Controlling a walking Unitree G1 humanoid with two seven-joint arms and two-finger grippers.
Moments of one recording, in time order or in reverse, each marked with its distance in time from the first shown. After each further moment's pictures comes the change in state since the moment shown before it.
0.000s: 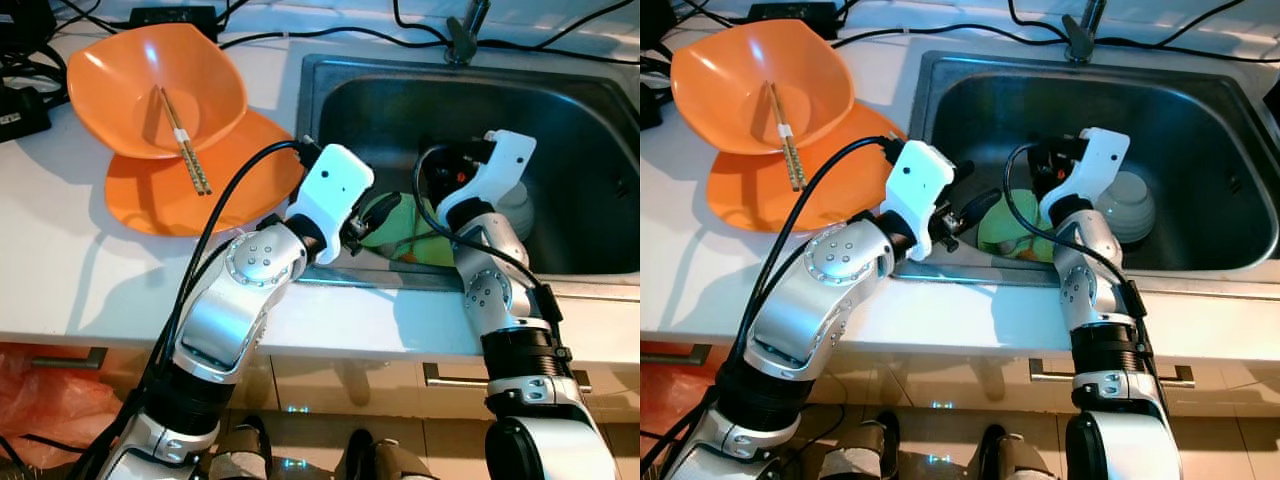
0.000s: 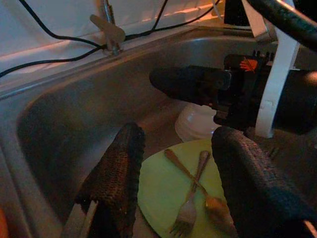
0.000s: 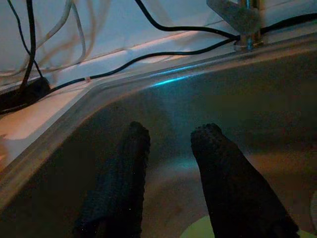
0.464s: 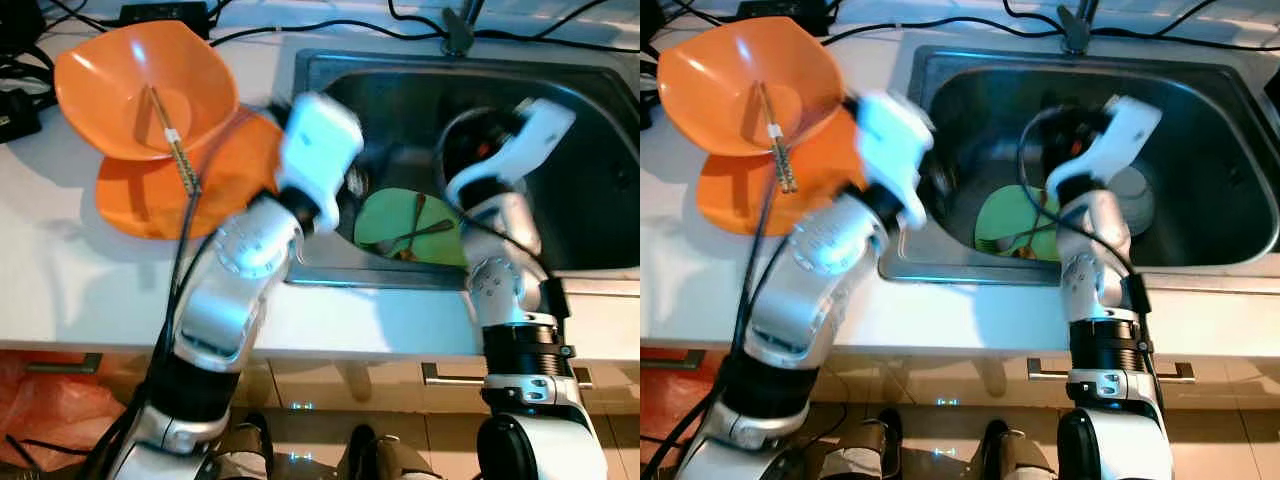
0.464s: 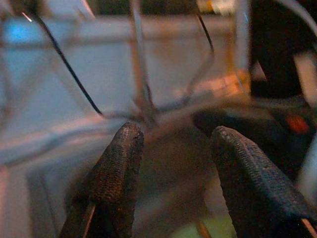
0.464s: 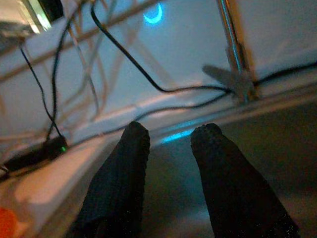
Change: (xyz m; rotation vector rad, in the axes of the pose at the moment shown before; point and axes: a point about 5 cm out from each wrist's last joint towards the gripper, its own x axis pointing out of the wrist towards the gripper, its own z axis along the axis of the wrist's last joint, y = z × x) left arm -0.002 0.021 0.046 0.006 -0.328 0.167; right arm 0.001 0.016 0.040 0.085 -0.198 0.037
